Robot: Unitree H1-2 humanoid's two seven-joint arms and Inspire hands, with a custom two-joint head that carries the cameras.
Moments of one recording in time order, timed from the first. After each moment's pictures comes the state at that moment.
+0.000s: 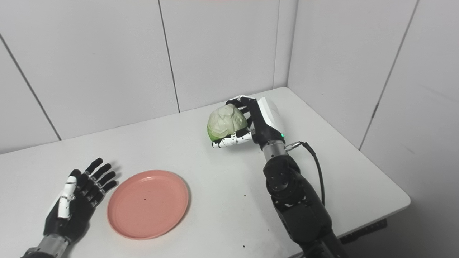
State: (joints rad) left arm -0.38 0.10 -0.02 0.42 -0.34 0.07 -0.39; right arm -0.37 -0.30 0.01 -0.13 -0.42 0.27 -0.09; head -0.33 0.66
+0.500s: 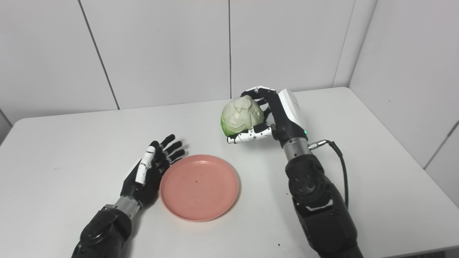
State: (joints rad) left arm -0.35 -0.01 -0.08 0.28 -0.25 0.20 -0.27; right arm -0.43 -0.23 0.11 -0.15 -0.41 0.27 -0.01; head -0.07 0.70
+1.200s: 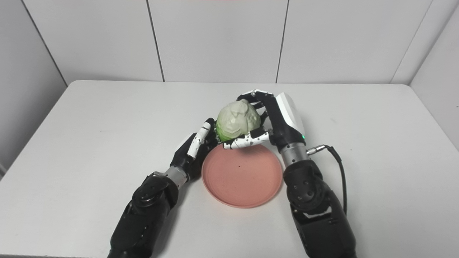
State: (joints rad) left arm -0.36 -0.07 -0.11 0.26 -0.19 0.25 -0.21; right arm -0.39 -0.10 0.27 -0.08 -0.43 0.21 0.02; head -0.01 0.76
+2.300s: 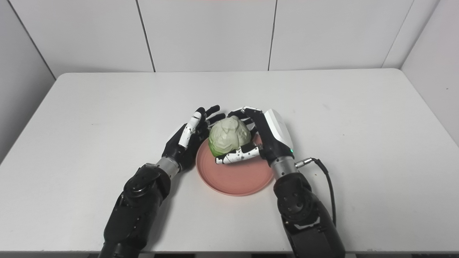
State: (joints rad) left arm -0.35 -0.05 -0.08 0.21 -0.20 0.32 -0.23; right arm -0.30 -0.09 0.26 -0.04 -0.46 0.16 0.00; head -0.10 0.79
